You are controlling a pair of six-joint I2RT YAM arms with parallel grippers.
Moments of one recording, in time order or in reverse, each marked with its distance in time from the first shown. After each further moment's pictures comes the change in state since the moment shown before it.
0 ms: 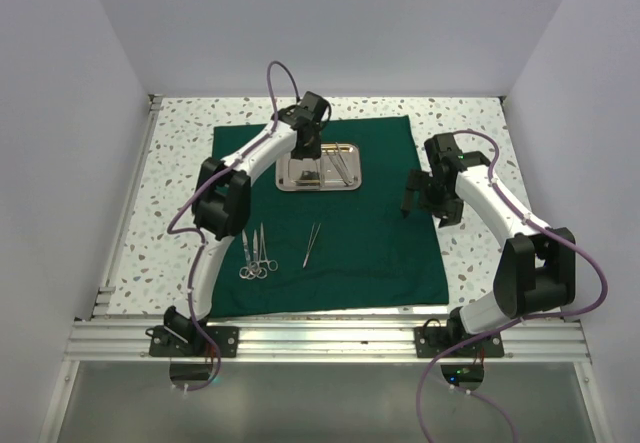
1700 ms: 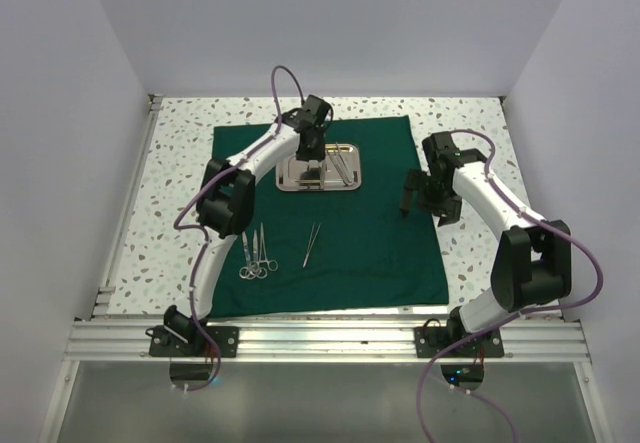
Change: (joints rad) left arm -0.004 0.047 0.000 0.070 0.060 0.010; right arm 0.000 0.041 0.018 0.001 0.002 -0.023
